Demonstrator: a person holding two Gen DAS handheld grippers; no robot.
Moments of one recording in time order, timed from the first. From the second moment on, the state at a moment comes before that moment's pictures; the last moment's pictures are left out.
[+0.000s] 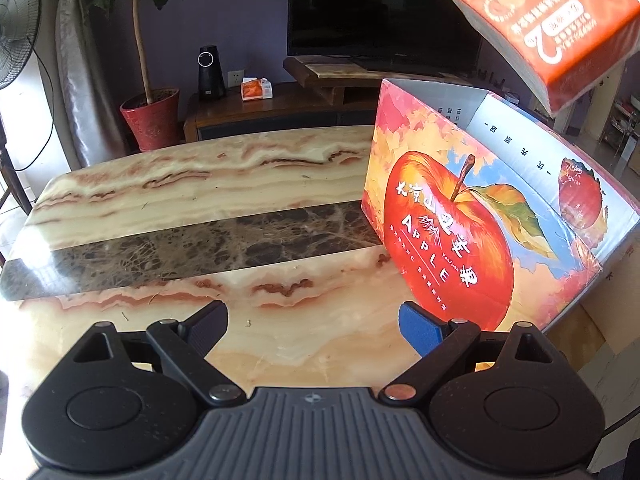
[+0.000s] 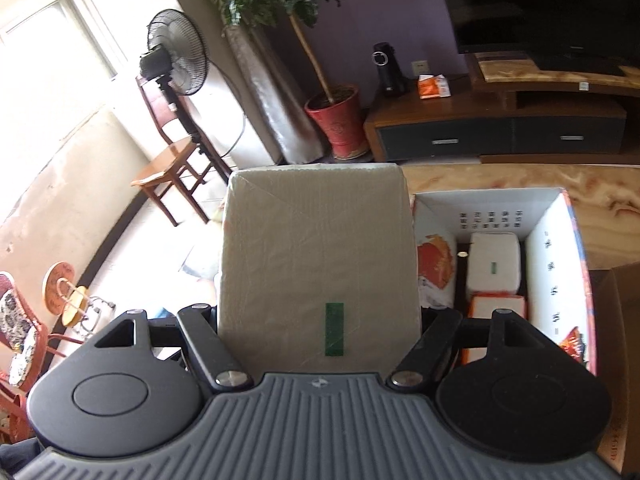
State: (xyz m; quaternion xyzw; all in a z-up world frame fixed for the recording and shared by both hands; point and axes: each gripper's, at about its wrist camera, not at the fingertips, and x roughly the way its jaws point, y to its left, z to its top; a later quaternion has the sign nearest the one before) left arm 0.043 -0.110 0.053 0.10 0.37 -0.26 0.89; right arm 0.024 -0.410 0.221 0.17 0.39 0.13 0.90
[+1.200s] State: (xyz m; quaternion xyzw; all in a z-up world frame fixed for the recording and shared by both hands) left arm 0.041 -0.112 0.051 0.11 0.36 -0.25 0.89; right arm 0.016 -0.344 0.239 0.15 0.41 0.22 0.87
